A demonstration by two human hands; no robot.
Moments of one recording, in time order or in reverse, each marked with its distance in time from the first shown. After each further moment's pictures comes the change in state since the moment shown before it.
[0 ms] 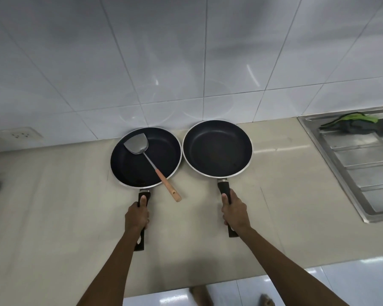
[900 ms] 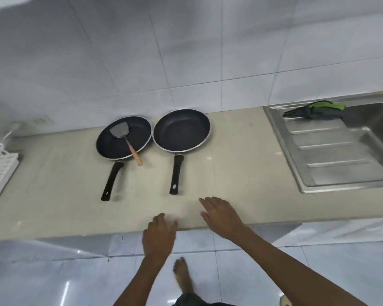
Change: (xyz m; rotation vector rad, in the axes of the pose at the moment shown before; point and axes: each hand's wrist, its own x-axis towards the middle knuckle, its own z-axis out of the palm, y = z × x) left_hand -0.305 -0.028 0.190 0.607 0.189 0.353; right_hand -0.087 0.156 -0.166 -0.744 -0.235 -0.824
